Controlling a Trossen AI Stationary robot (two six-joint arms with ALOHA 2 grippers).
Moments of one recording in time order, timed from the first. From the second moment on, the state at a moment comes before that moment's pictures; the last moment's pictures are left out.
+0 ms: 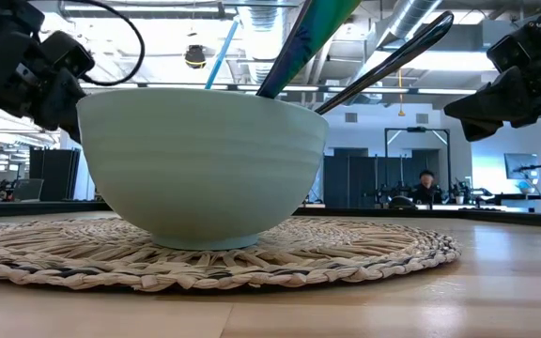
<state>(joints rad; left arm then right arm) -0.14 0.27 0.01 0.17 -0.16 -0.16 0.08 0.20 0.01 0.03 0.08 0.07</state>
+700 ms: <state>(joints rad) -0.14 0.07 0.01 0.17 -0.16 -0.16 0.08 0.20 0.01 0.03 0.08 0.07</state>
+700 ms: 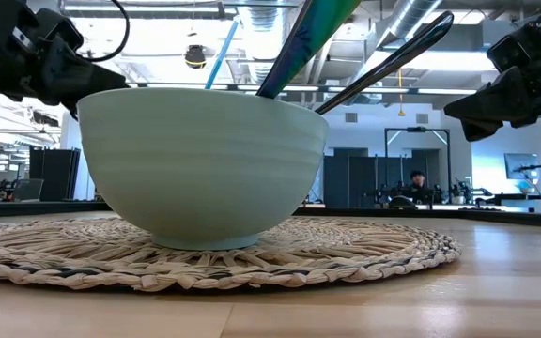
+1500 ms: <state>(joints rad) -0.14 0.21 0.01 0.18 -0.16 -0.16 0.08 0.20 0.01 0.03 0.08 0.07</state>
